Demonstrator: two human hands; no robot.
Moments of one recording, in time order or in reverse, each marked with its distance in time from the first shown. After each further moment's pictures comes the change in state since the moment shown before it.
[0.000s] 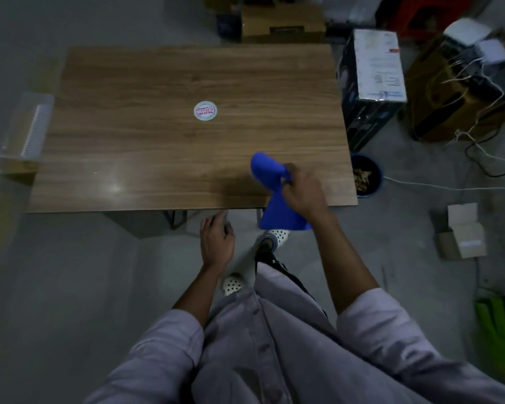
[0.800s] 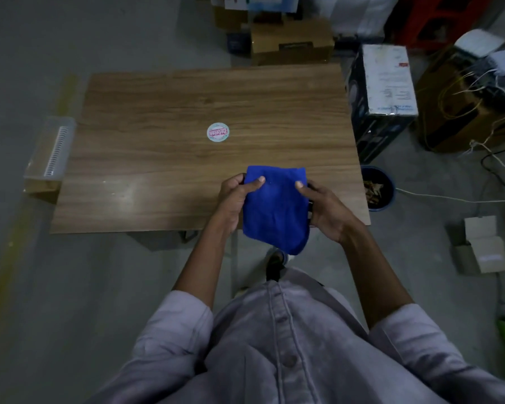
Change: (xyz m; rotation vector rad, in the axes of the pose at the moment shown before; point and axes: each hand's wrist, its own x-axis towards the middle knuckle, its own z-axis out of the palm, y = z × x) left_hand 0.111 0.137 -0.080 -0.906 -0.454 -0.403; right_hand 0.012 0.007 -0.026 1.110 -0.352 0.310
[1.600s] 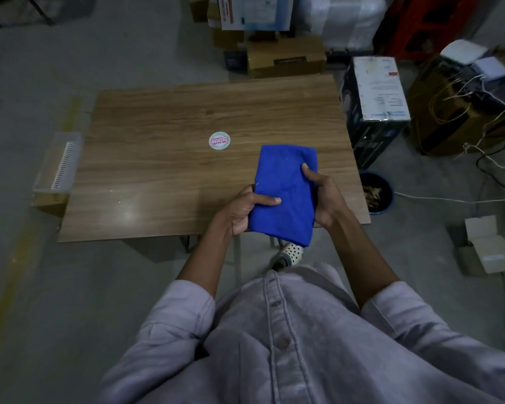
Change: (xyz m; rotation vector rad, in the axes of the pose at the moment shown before) left_hand -0.015 0.000 0.005 -0.057 -0.358 -0.140; right_hand 0.004 -0.016 0.028 0.468 0.071 -0.009
